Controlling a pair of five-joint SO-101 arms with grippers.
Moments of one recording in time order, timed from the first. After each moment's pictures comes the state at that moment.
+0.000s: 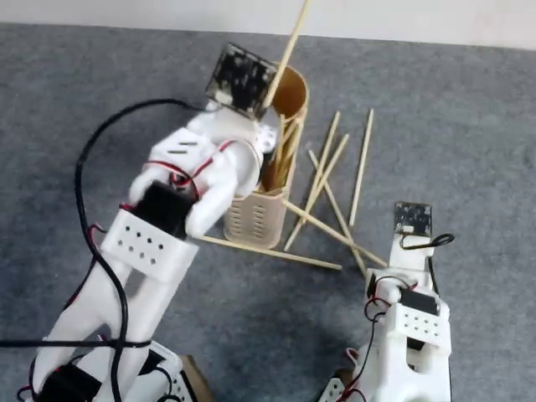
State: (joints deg) left arm 20.7 -30.8 20.9 43.9 2.1; right arm 10.4 -50.8 84.9 35.2 11.1
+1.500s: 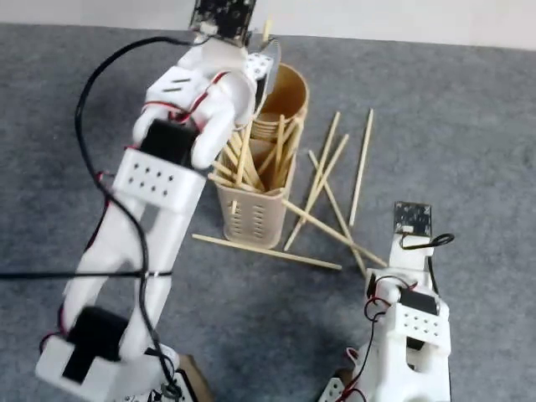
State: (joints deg) left arm 15.0 -7.7 -6.8 40.6 2.3; right arm 10.4 -50.8 84.9 35.2 11.1
